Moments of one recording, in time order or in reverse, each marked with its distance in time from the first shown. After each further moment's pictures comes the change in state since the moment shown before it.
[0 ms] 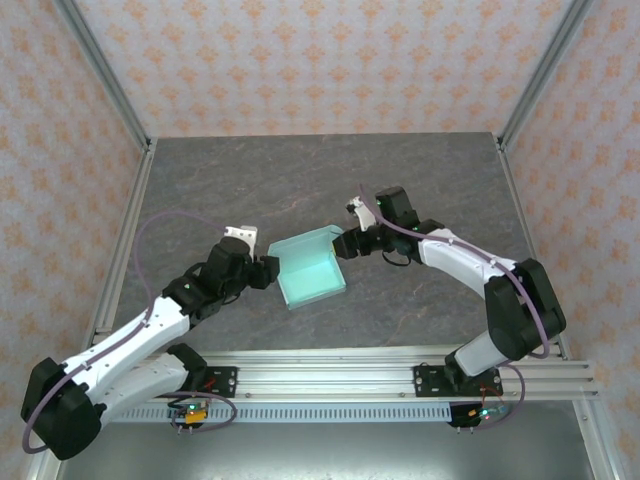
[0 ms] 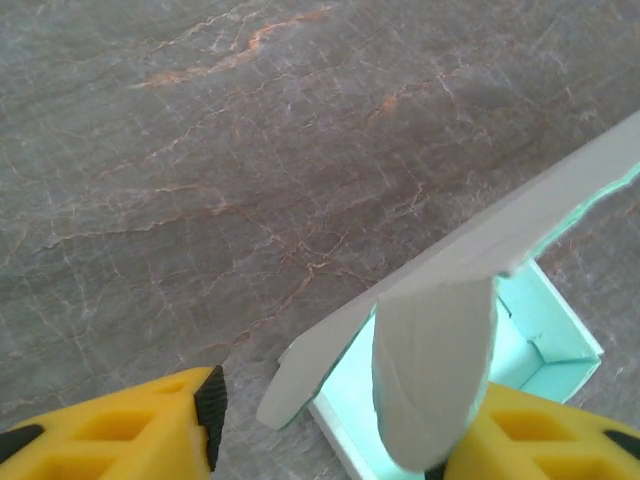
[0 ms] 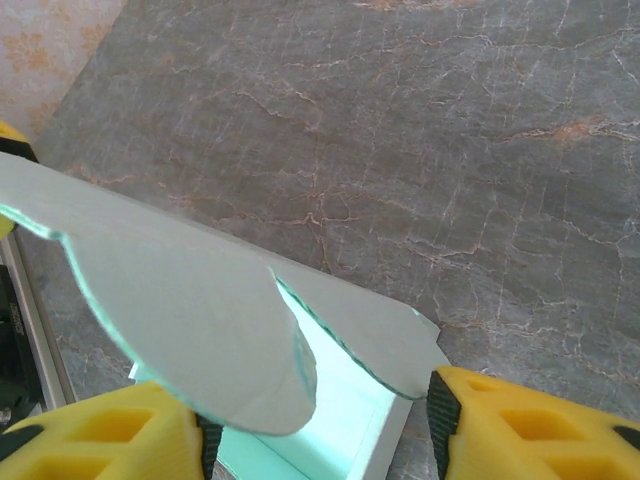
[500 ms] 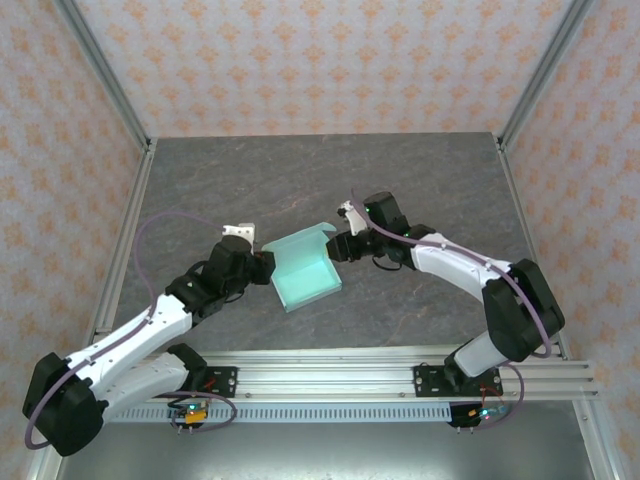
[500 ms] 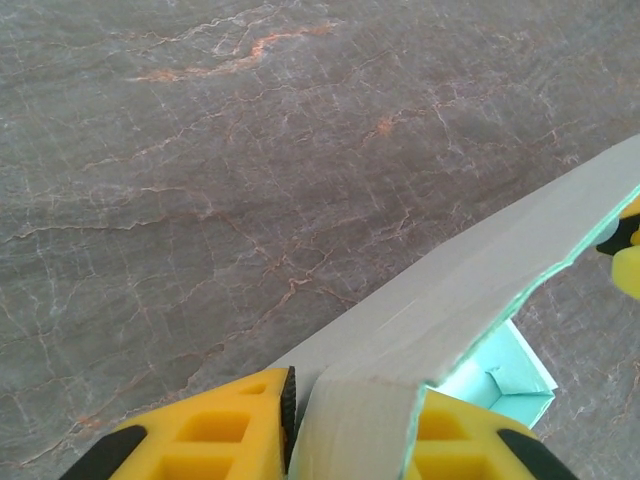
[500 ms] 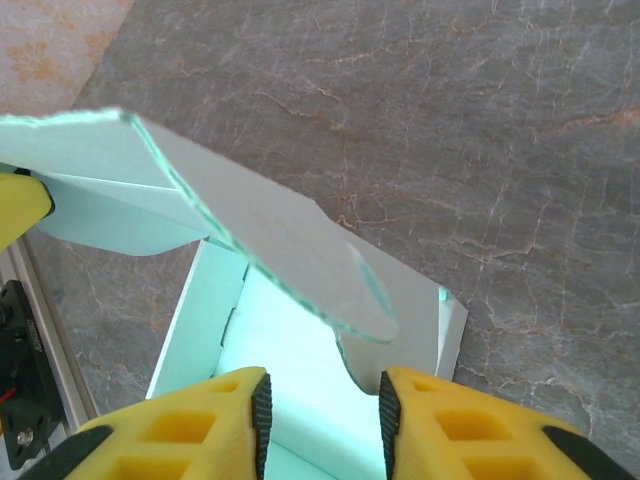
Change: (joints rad) left arm 0.000 0.027 -0.001 0.052 -0.002 -0.119; right arm 0.094 0.000 -0.013 0.047 0.076 0.113
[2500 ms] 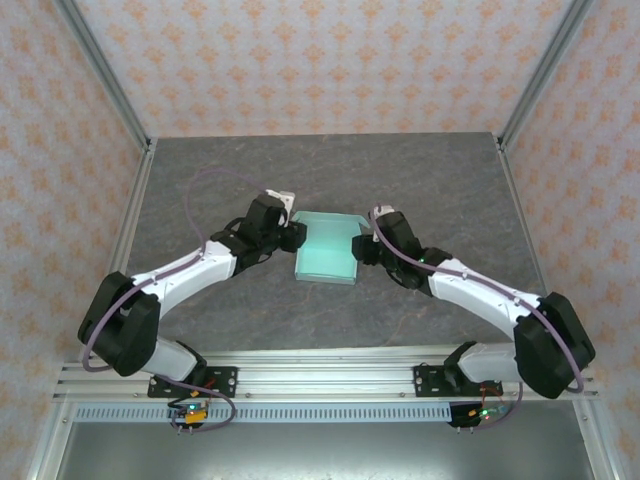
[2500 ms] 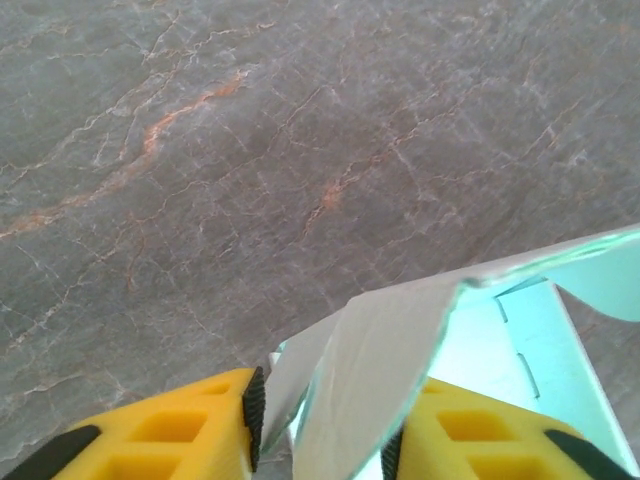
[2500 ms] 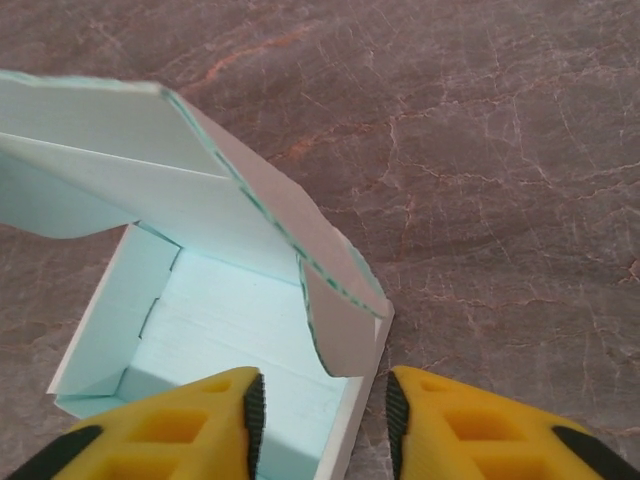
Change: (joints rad) left arm 0.047 0.504 0.314 0.134 0.111 0.261; right arm 0.053 -0.217 -0.175 0.016 0.576 0.218
